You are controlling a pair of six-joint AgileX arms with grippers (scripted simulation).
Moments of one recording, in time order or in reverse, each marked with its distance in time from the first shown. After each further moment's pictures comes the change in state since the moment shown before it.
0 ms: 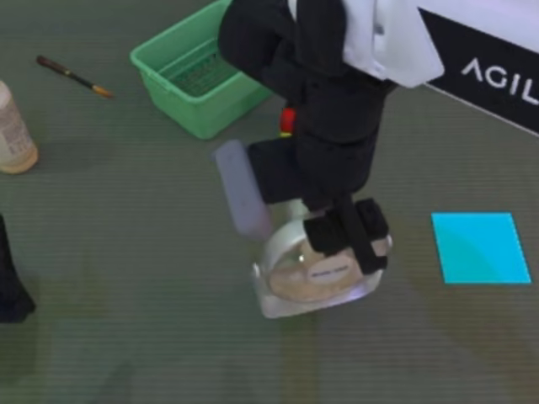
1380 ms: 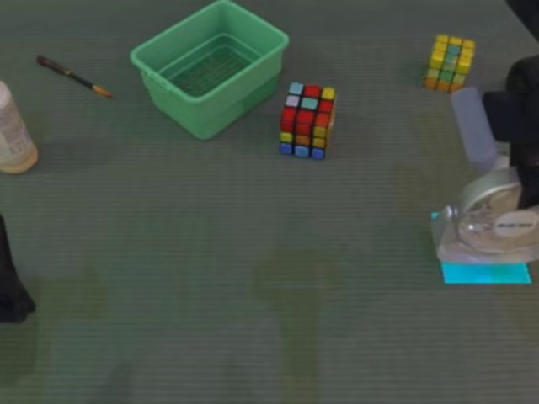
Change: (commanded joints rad) left arm 0.000 0.000 0.000 0.000 0.000 0.000; right arm -0.562 -0.186 -0.368 0.178 -0.001 -0.315
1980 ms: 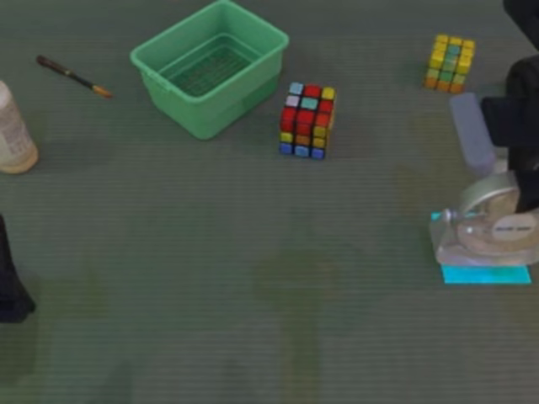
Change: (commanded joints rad) left arm 0.000 0.000 0.000 0.000 0.000 0.000; right arm -0.002 0.002 -0.021 0.022 0.000 0.000
